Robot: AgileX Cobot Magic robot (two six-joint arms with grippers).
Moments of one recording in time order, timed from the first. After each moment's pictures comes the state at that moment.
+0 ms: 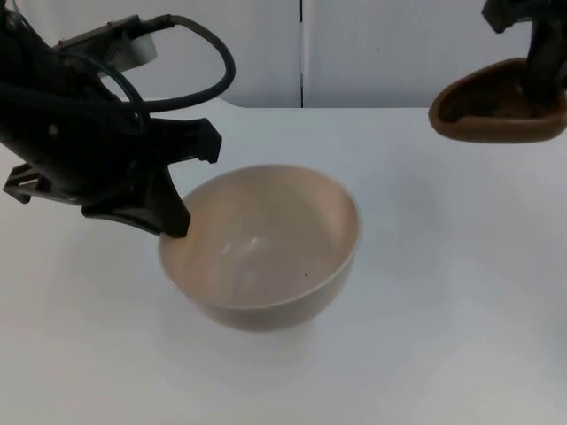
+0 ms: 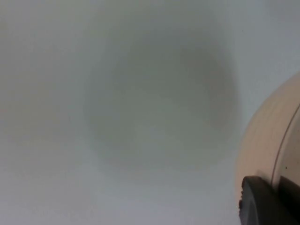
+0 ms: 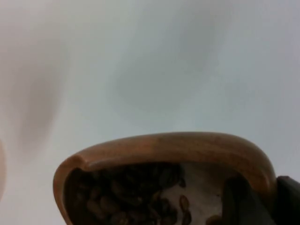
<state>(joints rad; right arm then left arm) 0.44 1.67 -1.44 -0.04 1.05 0.10 -0.32 1.61 -0.90 -0.58 0.63 0.25</state>
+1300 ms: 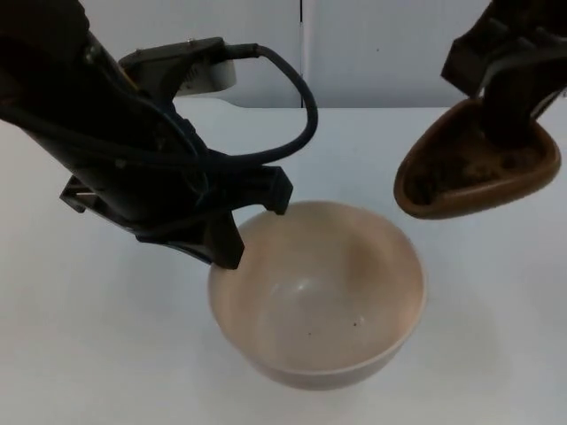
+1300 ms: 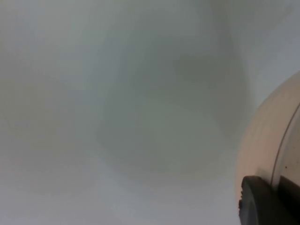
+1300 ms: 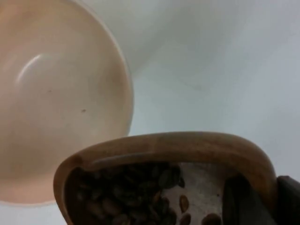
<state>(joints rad) 0.75 1.62 -1.44 -0.18 1.21 0.07 -0.52 1.61 -0.90 -0.44 0.59 0.13</state>
